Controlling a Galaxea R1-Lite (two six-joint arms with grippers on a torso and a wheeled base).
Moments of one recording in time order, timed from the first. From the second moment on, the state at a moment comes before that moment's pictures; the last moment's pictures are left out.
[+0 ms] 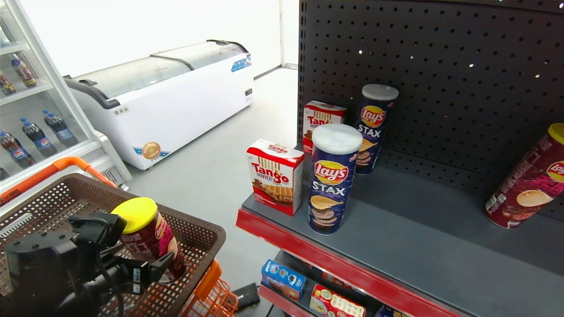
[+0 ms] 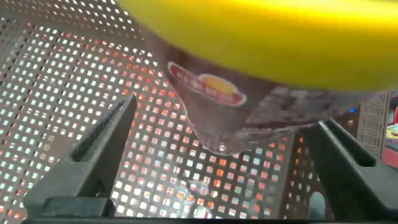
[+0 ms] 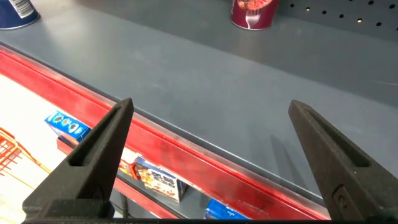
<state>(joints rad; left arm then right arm) -0.08 1.63 -0.10 -1.10 0.08 0.05 0.00 0.00 0.00 0.00 0.01 -0.01</state>
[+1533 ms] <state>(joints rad) -0.21 1.33 -0.22 -0.88 0.06 0.04 0.00 0.00 0.00 0.00 0.01 -0.01</state>
